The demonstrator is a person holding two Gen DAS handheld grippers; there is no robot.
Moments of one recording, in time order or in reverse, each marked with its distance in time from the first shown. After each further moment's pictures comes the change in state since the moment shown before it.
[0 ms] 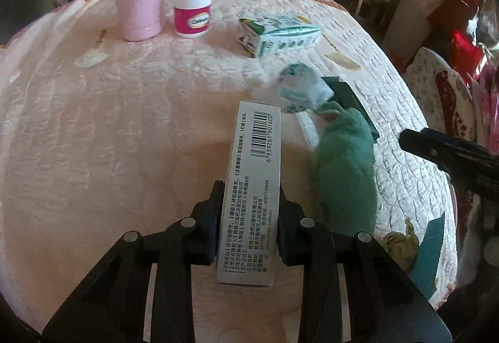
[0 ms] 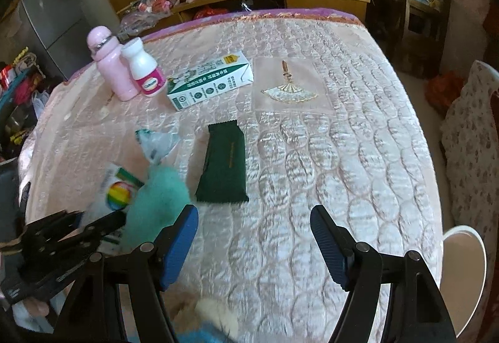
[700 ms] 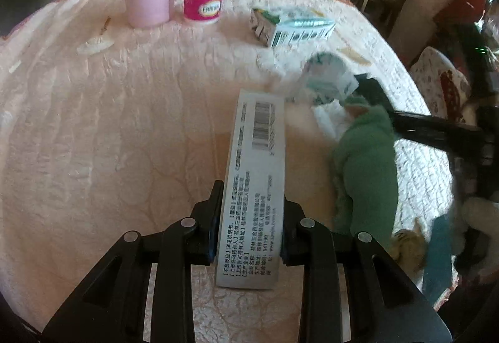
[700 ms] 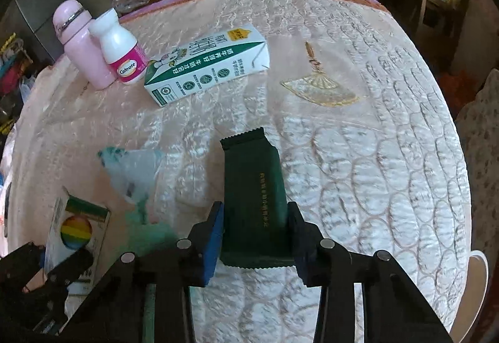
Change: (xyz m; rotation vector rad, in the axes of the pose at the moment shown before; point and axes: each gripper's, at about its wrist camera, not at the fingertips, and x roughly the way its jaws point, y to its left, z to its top) left arm 0.009 0.010 -0.005 -0.011 0.026 0.003; right arm 0.060 0.013 0.029 -0.025 0.091 -0.023
